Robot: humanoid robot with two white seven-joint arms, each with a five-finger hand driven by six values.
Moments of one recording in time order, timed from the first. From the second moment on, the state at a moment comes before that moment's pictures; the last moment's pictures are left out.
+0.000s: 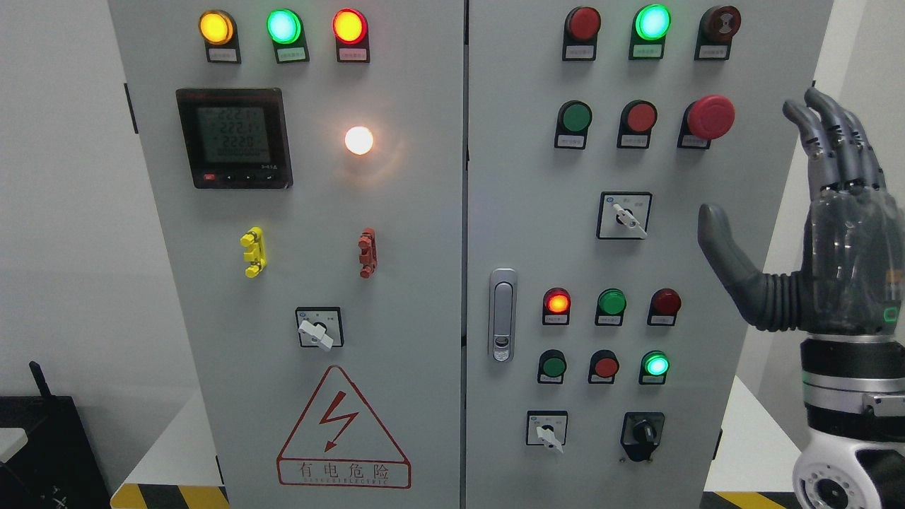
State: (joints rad) left arm 0.06 -0.08 0.00 0.00 0.04 -0.09 0.09; right arm -0.64 0.00 -0.20 -1.95 0.97 -0.16 0.02
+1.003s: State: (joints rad) left arm 0.06 -0.08 0.00 0.00 0.04 -0.09 0.09; right arm -0.64 0.00 -0.20 -1.96 0.96 -0.16 0.02
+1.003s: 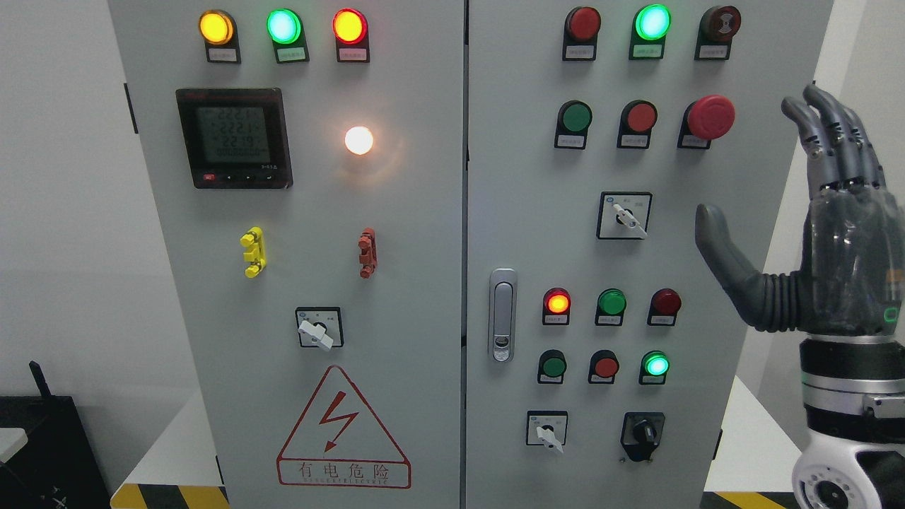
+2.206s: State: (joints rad) left arm 0.06 -0.08 0.00 0.00 0.04 -0.09 0.09; right arm -0.64 0.05 -0.19 -1.96 0.96 -0.16 0.02
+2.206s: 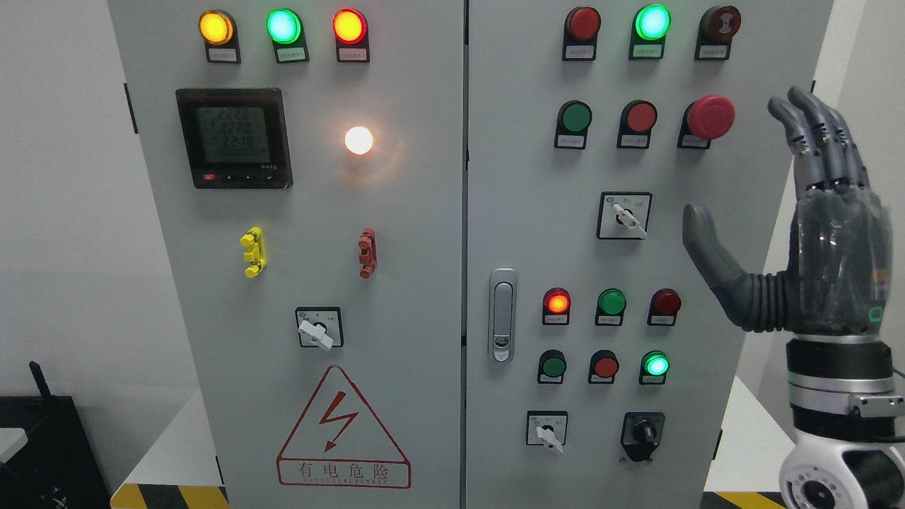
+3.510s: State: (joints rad) left arm 0.06 -0.08 0.00 0.00 0.04 -0.09 0.09; right arm -0.58 0.10 -0.11 -1.94 0.97 0.04 0.03
